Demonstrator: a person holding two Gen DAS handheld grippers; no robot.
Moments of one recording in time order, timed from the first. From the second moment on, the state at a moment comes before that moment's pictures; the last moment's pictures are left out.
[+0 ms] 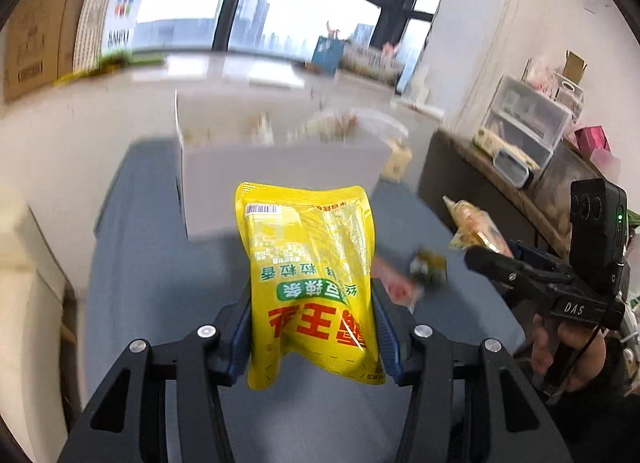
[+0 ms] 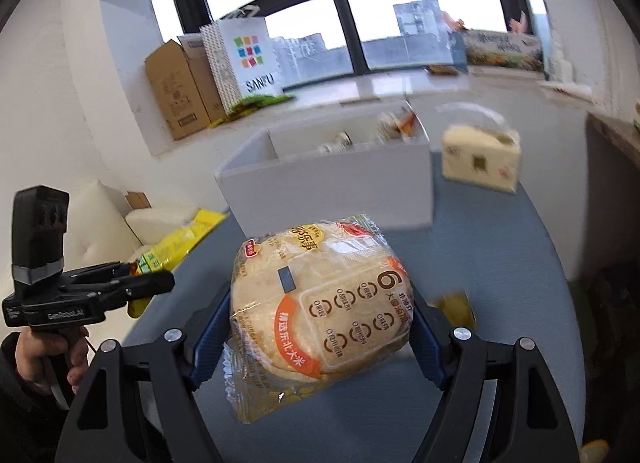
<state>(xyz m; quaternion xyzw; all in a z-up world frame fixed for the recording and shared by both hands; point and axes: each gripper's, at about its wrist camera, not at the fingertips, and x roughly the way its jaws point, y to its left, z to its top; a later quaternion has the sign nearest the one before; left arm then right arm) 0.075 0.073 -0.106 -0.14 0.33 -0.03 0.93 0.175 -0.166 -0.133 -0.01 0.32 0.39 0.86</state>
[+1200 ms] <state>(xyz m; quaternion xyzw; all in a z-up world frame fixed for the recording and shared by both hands) 0.254 0.174 -0.086 -0.16 0.33 0.06 0.93 0.369 -0.071 -0.072 0.07 0.32 0.34 0.88</state>
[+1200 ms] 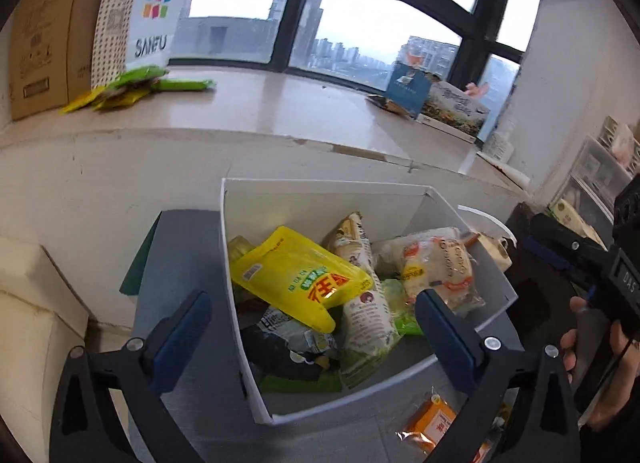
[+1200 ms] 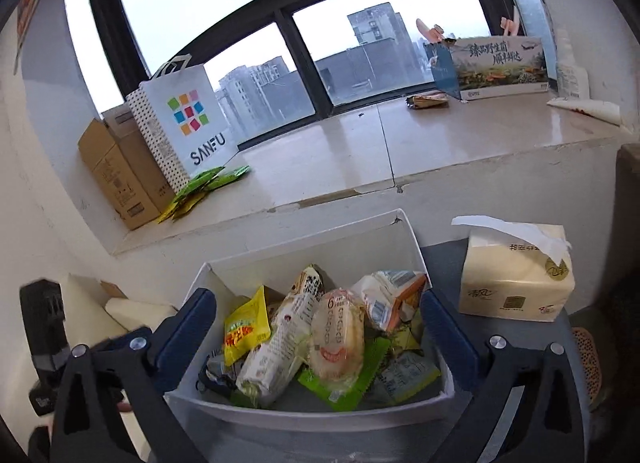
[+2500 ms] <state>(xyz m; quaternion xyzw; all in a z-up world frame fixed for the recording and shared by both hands) 0.056 0.046 -0.101 -0.17 0.32 -0.06 0.93 0.166 -0.213 -0.164 0.02 0.32 0.35 0.88</state>
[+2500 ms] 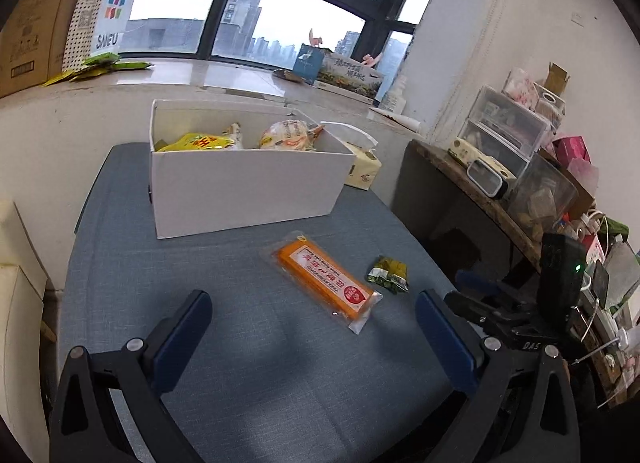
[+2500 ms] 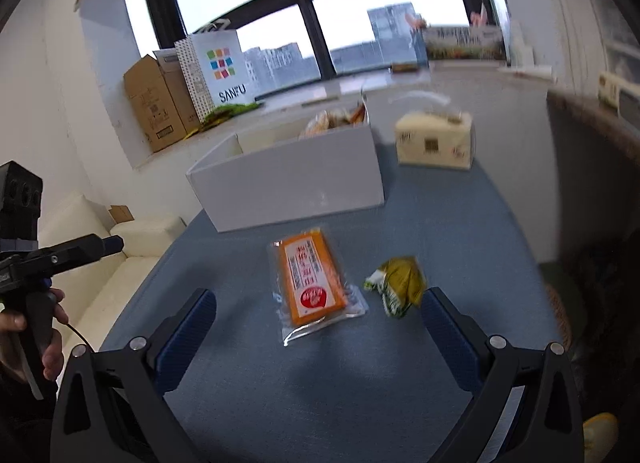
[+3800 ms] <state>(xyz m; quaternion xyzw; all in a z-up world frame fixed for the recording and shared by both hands) 0.069 0.050 -0.134 -0.15 0.37 -0.06 0.92 0.218 -0.150 -0.154 -0.07 0.38 0.40 0.83</state>
